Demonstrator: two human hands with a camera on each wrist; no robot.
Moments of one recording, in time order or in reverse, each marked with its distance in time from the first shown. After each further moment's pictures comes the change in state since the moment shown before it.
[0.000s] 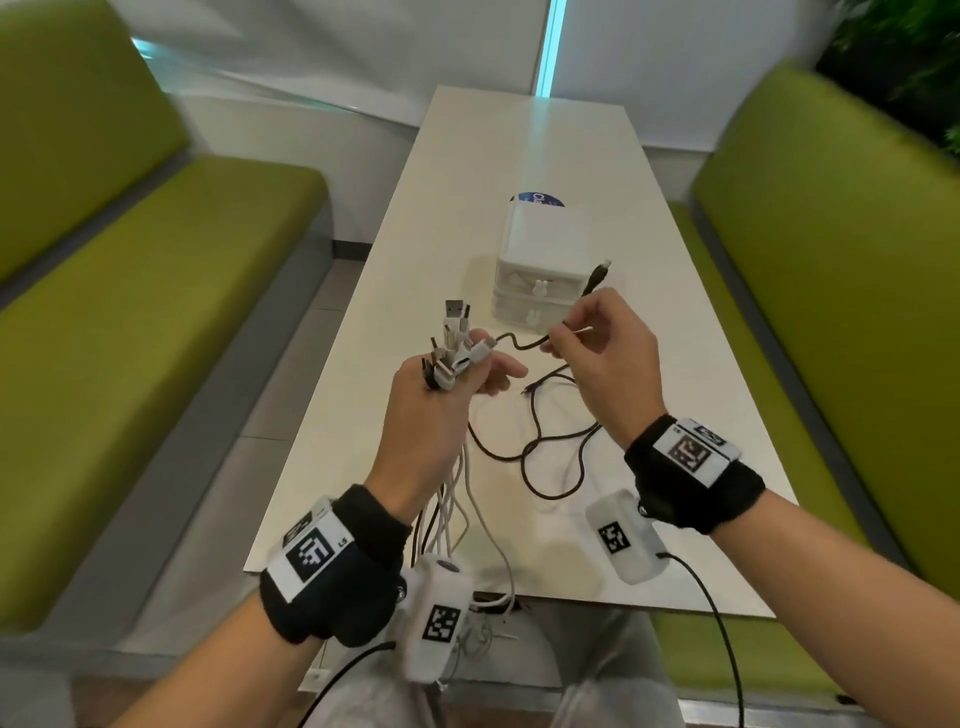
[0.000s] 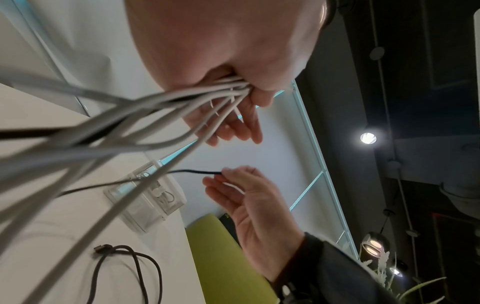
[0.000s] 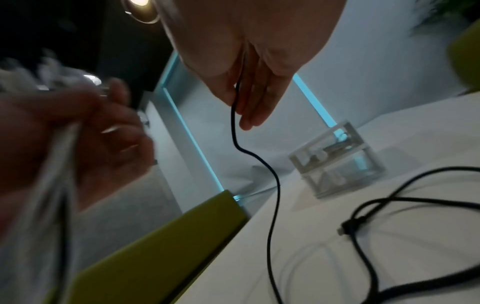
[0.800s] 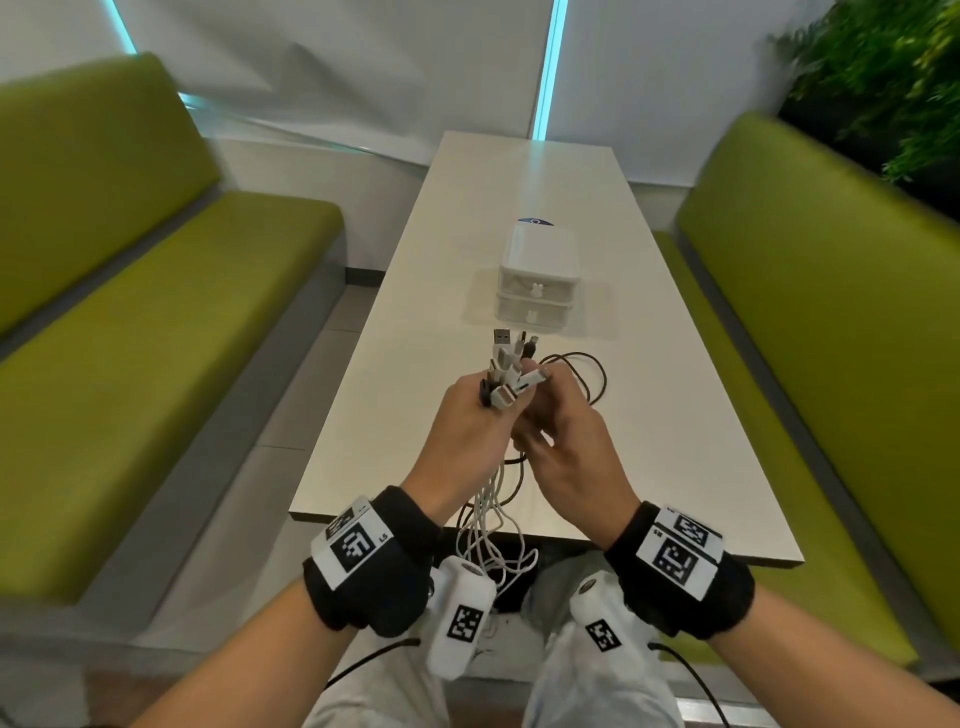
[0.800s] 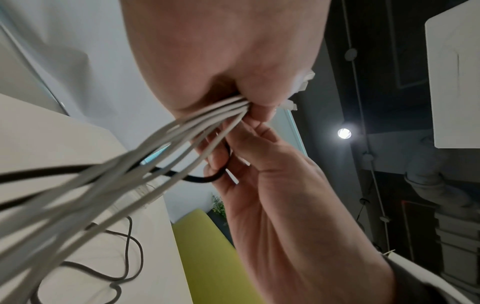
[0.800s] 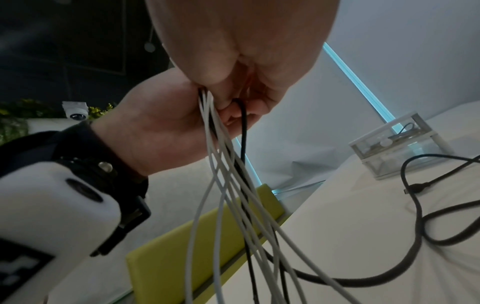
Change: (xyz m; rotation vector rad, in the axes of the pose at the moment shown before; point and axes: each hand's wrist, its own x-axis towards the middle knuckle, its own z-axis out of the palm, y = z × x) left_hand -0.076 0.025 0.011 0.145 -0.120 -0.053; right_hand -0.133 -0.065 0.000 0.157 -0.301 -0.097
